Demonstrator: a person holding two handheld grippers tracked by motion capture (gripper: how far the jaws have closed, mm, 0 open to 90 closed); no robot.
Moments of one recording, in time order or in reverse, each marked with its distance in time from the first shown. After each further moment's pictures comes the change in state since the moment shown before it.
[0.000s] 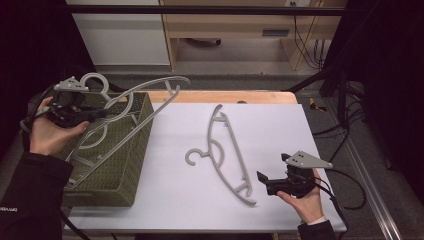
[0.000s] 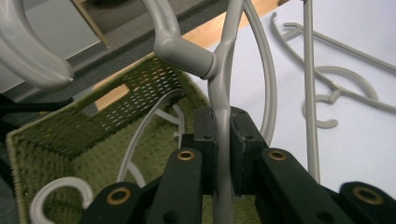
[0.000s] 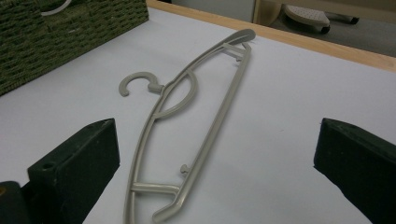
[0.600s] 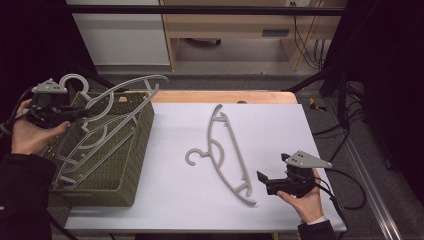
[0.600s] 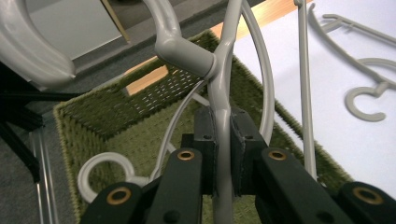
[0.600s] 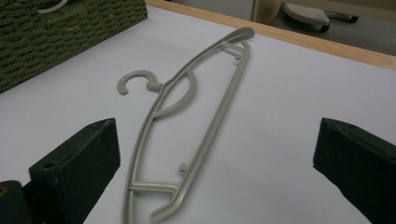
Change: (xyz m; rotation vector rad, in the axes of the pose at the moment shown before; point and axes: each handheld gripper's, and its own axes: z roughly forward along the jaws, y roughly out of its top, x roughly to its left) left arm 0.043 -0.031 -0.002 0.004 0.053 -0.022; right arm -0.001 0.000 0.001 0.008 -0.004 -0.004
